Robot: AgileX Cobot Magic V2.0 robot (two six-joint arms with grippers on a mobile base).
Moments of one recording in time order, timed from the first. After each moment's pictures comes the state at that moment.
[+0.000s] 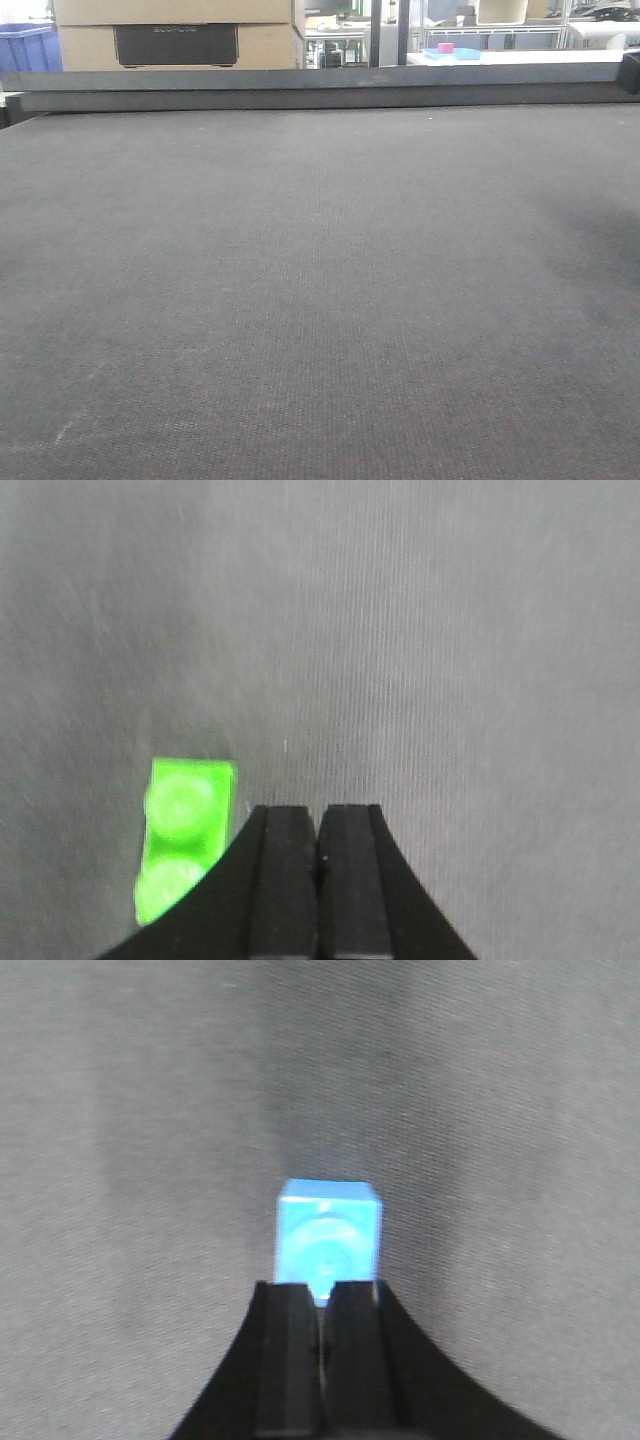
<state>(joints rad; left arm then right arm) 0.00 1.28 -0.99 -0.03 0.85 -0.08 0.13 1.52 -1.15 0.03 1.08 0.11</state>
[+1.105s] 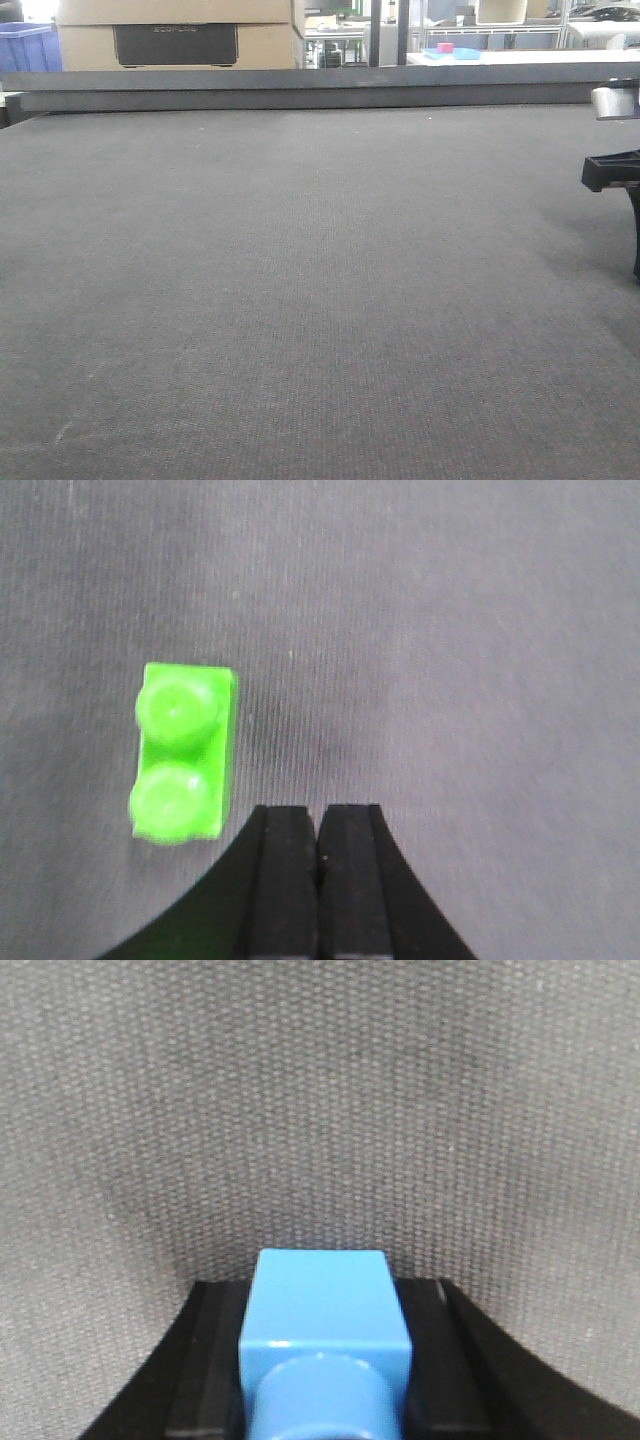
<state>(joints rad) 0.00 1.28 -1.00 -0.03 0.99 -0.08 0.12 1.73 -1.15 0.04 1.02 0.11</state>
